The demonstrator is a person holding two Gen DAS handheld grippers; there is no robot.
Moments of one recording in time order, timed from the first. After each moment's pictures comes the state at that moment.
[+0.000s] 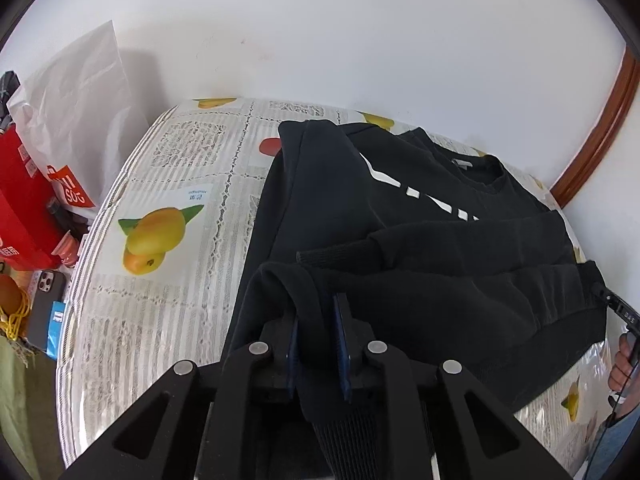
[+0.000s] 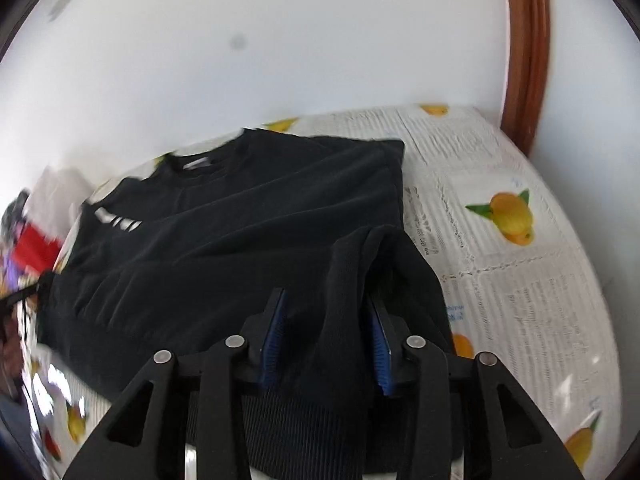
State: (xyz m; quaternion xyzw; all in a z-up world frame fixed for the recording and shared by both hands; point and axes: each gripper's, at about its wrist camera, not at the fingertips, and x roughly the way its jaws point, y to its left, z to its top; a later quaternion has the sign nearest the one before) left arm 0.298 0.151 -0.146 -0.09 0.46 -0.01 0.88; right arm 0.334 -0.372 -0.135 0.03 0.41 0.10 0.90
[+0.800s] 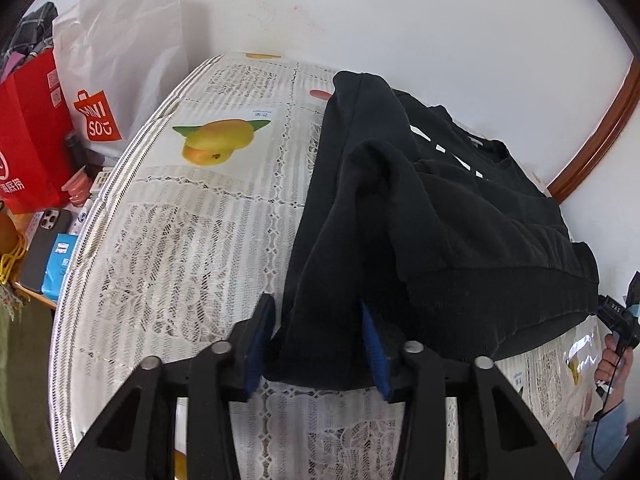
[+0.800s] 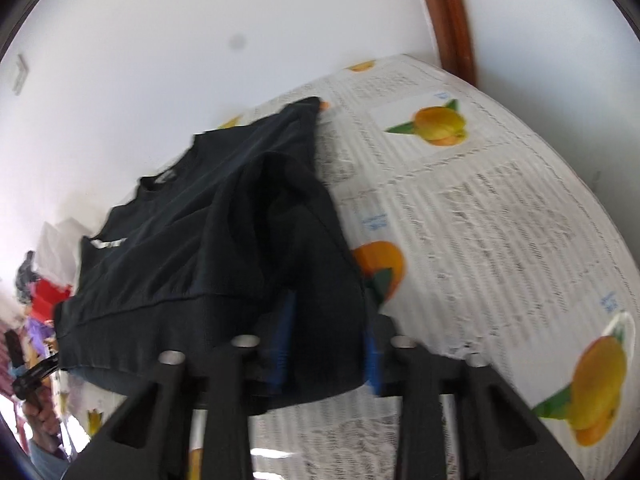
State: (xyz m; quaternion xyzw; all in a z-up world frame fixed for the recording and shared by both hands) left arm 0.242 0.196 -0.184 -0.15 0.47 -0.01 0.87; right arm 0.304 -0.435 -0.174 0.16 0.43 0.07 0.89
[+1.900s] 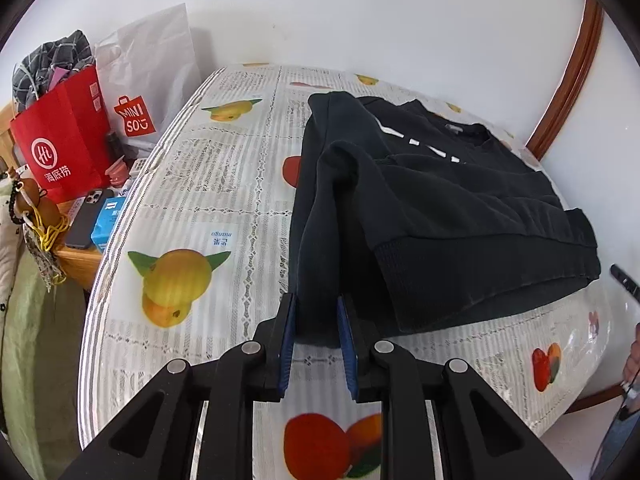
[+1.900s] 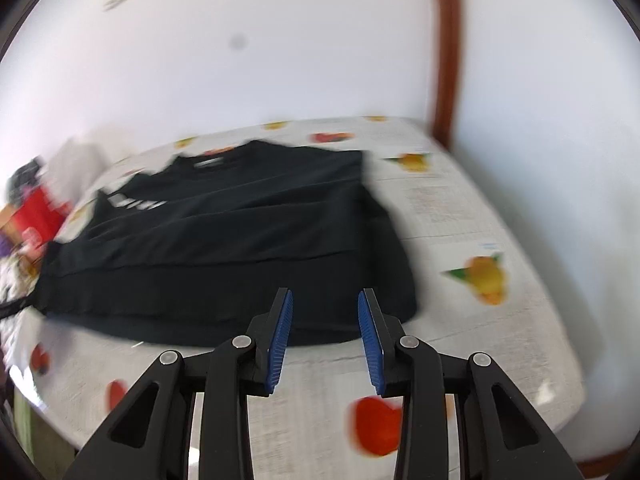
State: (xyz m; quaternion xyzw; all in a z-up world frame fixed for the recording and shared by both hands) left arm 0.106 0.149 -0.151 -0.09 0.46 0.00 0.89; right arm 0.142 -0.347 -0.108 0.01 0.38 0.04 0.92
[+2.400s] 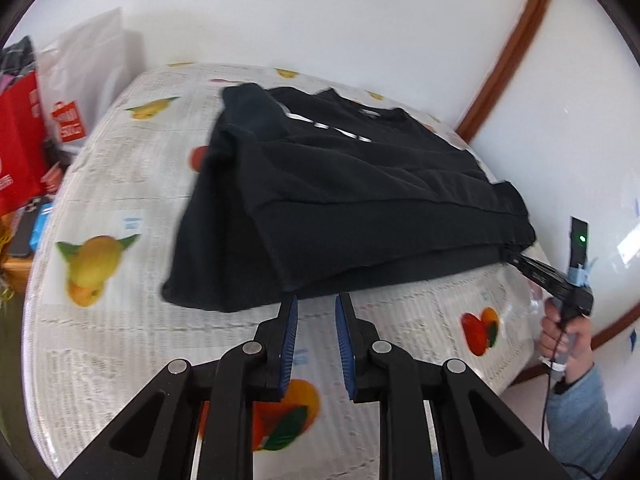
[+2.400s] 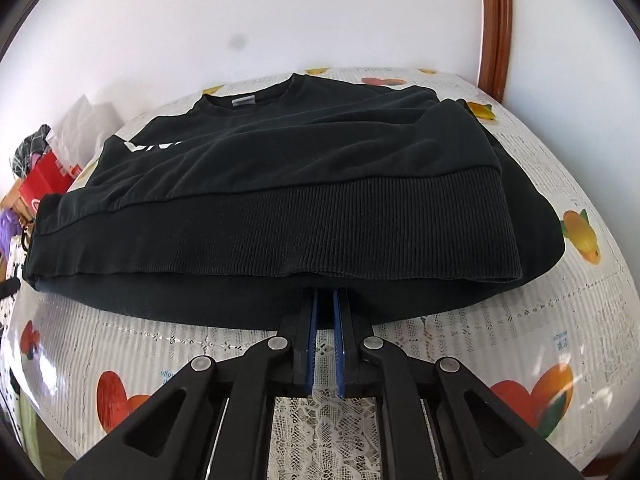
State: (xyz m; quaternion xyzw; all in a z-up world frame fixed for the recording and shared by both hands) left arm 0.091 0.107 -0.153 -0.10 0.45 -0.14 0.88; right arm 0.163 -0.302 -0.181 0.01 0.42 0.06 0.90
